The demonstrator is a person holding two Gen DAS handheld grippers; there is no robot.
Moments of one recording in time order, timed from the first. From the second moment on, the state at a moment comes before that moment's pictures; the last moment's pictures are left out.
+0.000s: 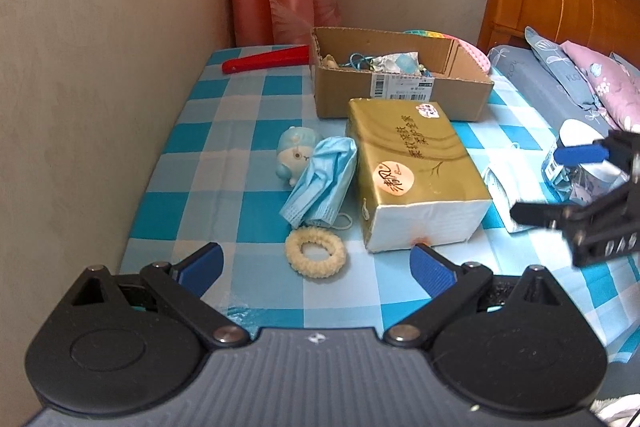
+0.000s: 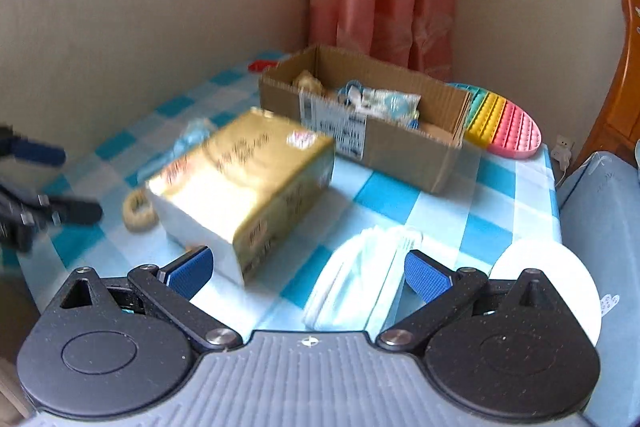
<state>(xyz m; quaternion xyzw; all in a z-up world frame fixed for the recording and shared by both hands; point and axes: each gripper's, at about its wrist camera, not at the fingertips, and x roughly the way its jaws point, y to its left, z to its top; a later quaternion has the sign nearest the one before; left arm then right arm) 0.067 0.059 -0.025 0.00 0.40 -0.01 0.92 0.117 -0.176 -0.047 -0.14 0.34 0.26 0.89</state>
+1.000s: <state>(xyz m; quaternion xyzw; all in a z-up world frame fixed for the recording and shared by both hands) 0.083 0.061 -0.054 0.00 0.42 -0.02 0.91 0.106 -0.177 -0.099 -0.14 0.40 0.27 0.87</state>
